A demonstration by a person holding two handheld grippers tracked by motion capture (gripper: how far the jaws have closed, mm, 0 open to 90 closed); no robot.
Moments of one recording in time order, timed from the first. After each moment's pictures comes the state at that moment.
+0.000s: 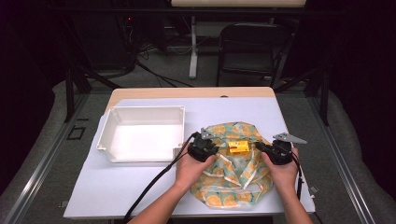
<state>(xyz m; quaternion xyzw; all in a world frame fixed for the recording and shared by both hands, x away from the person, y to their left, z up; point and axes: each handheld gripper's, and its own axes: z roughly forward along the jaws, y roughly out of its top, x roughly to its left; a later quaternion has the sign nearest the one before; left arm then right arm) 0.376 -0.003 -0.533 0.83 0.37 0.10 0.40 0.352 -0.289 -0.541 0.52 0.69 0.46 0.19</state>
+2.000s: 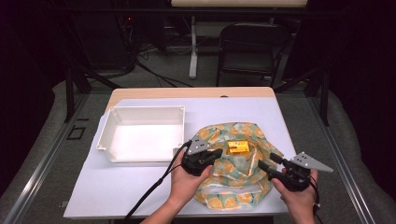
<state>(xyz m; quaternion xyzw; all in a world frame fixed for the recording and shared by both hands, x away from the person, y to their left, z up) 0.312 0.016 -0.485 0.79 0.31 0.10 0.52 0.257 -0.292 -0.504 0.46 0.68 0.53 0.20</state>
